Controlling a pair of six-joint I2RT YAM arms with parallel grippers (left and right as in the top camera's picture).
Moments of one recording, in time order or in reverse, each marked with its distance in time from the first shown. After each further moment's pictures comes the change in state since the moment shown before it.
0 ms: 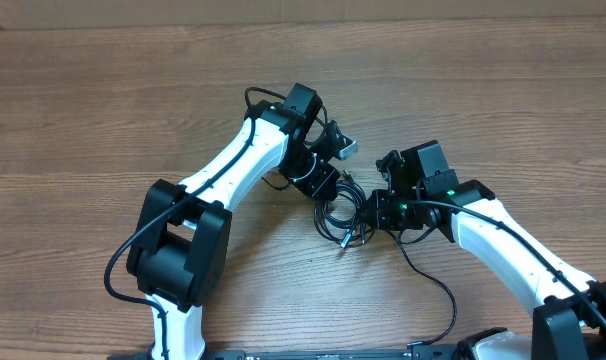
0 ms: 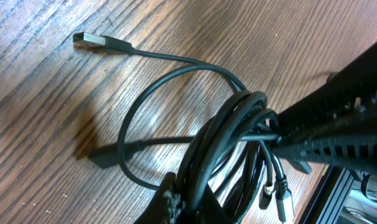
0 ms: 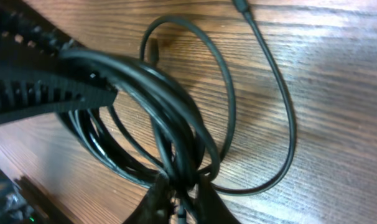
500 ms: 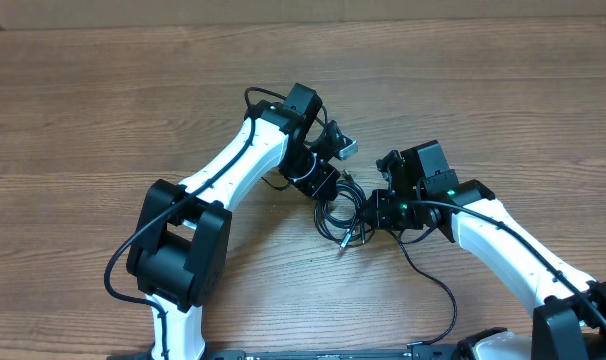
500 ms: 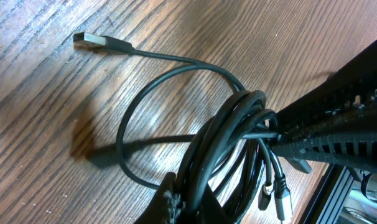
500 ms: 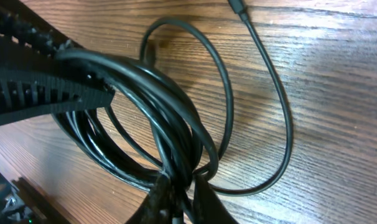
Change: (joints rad) left arm 0.000 0.000 0.000 0.000 0.000 0.000; right arm 0.000 0.000 0.000 0.000 0.007 0.000
